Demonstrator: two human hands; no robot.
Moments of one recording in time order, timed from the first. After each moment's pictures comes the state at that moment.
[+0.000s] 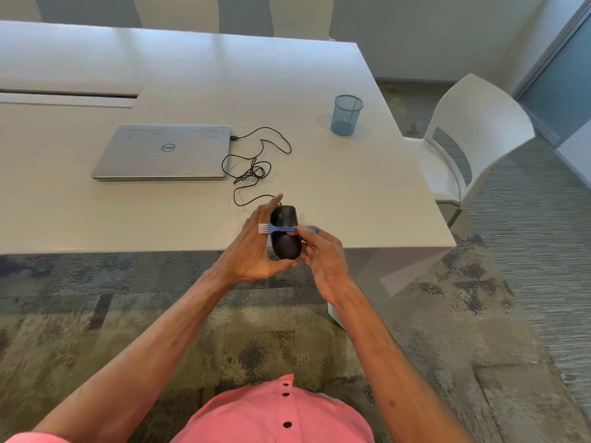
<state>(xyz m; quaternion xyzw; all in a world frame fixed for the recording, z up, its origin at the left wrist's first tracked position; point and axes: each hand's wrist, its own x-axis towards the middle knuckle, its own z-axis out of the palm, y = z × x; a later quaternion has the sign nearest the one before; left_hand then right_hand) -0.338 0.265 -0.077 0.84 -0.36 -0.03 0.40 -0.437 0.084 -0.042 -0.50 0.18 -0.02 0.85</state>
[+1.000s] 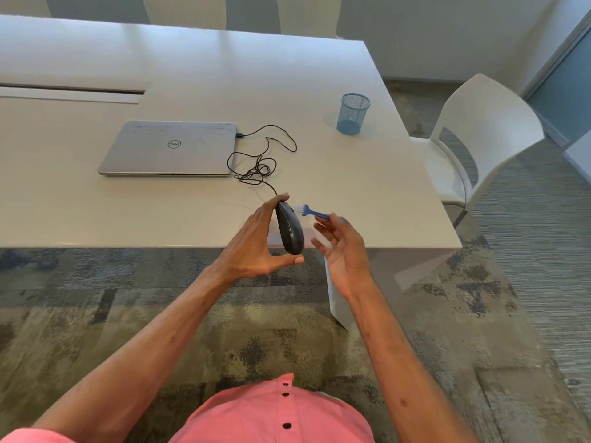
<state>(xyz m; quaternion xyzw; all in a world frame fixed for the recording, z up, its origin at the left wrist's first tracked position) -0.344 0.270 -0.063 0.84 -0.36 -0.05 0.41 -0.431 0.061 -0.040 -0.41 0.22 -0.09 0.88</state>
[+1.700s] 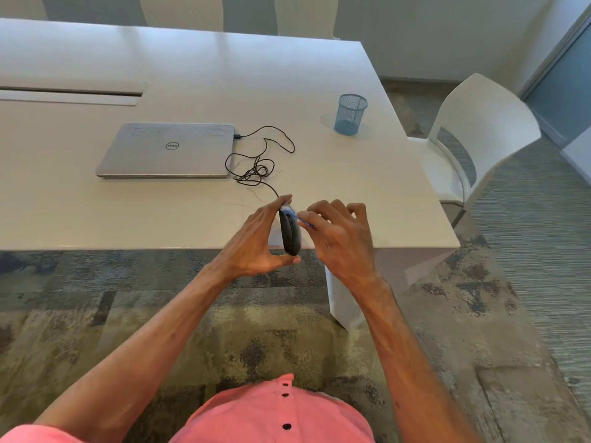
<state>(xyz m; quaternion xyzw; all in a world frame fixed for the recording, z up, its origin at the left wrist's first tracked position) -0.334 0.265 -0.066 0.85 -0.36 -0.05 0.37 -0.436 0.053 -0.001 -0.93 -0.12 -0.34 0.06</state>
